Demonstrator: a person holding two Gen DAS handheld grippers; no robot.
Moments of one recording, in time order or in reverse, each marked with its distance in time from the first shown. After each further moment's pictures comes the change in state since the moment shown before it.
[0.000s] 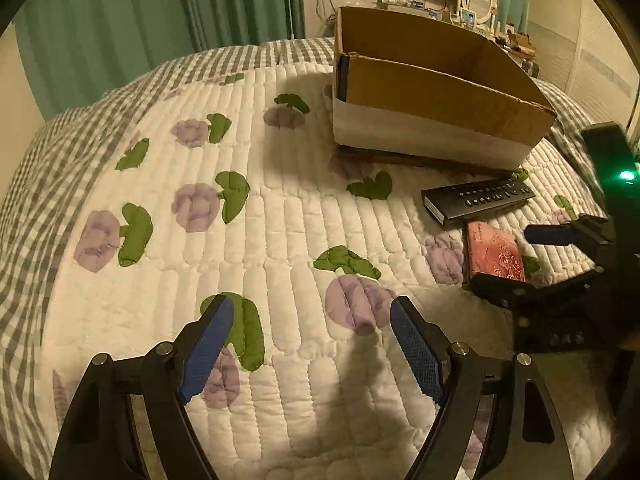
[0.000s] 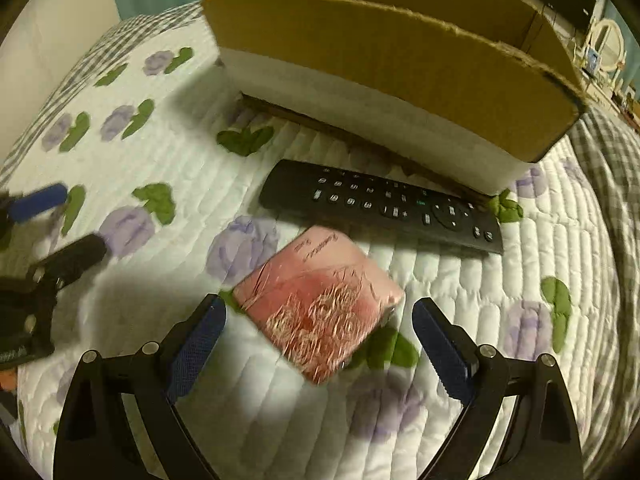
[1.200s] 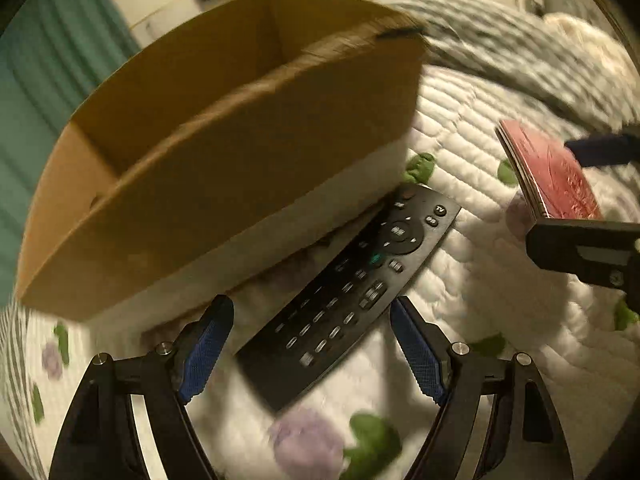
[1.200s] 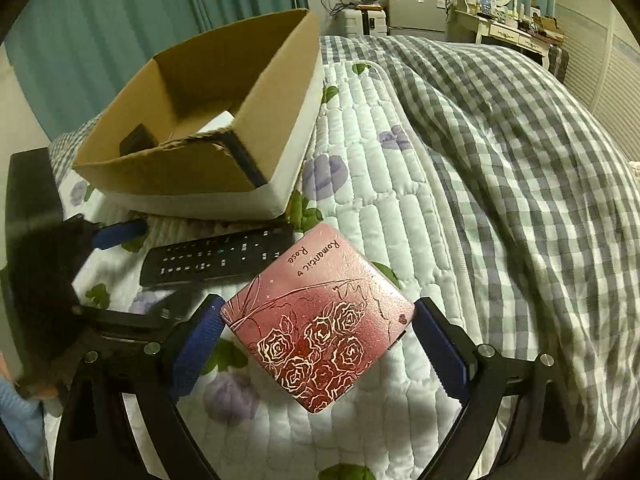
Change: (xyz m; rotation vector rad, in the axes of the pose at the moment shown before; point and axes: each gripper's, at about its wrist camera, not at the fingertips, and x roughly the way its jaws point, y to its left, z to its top) left arm 0.080 -0.168 0.072 0.591 -0.050 -0.083; right arm -0.064 -0.121 -0.025 0.364 -0.156 -0.069
